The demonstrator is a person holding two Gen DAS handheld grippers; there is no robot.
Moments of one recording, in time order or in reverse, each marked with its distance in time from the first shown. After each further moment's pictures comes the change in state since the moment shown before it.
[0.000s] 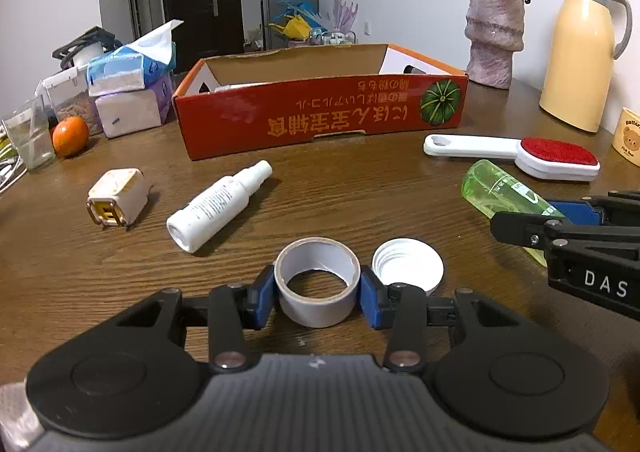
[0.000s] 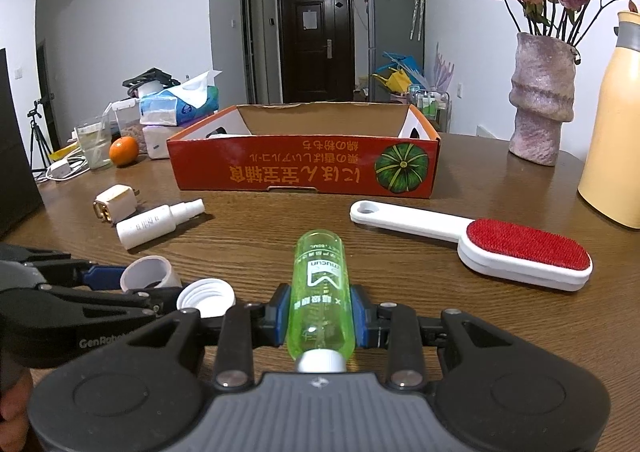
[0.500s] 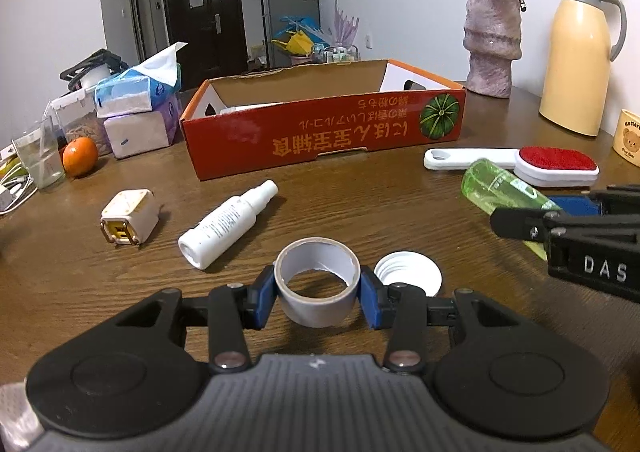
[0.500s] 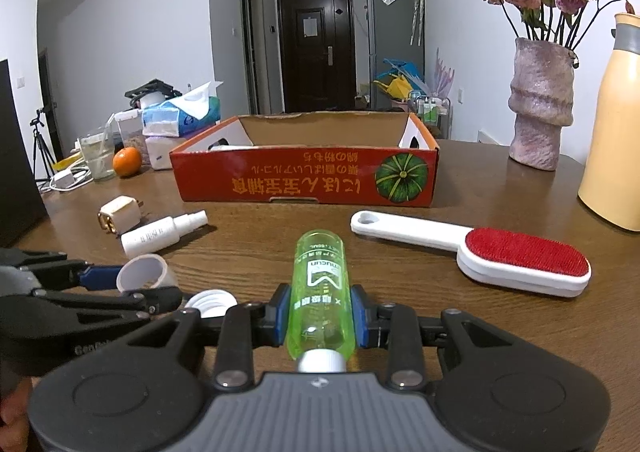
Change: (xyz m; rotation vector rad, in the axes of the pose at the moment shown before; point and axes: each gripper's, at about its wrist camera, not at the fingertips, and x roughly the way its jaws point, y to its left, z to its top) left arm -0.010 -0.004 0.003 0.024 -0.047 0.023; right arm -0.006 -0.002 0.005 0.014 -0.027 0.009
